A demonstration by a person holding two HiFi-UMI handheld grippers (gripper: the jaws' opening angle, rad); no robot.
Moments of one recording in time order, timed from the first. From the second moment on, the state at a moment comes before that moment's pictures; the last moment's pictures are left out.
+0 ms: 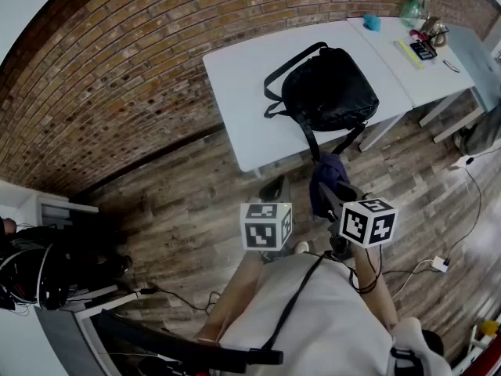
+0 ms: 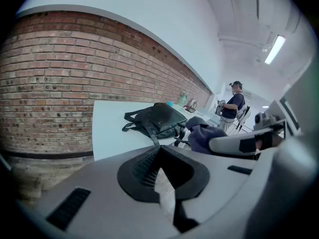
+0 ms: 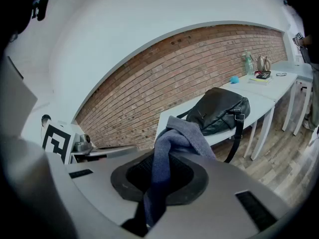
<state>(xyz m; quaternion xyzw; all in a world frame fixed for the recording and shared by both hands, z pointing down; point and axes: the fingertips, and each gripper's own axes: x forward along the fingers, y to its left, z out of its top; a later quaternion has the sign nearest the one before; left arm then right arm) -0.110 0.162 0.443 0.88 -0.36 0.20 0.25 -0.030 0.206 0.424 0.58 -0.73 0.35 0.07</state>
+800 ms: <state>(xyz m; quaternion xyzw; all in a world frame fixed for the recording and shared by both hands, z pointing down) -0.105 0.137 0.450 0.88 -0.33 0.20 0.26 -0.029 0.178 0.433 0.59 -0.72 0.37 0.08</state>
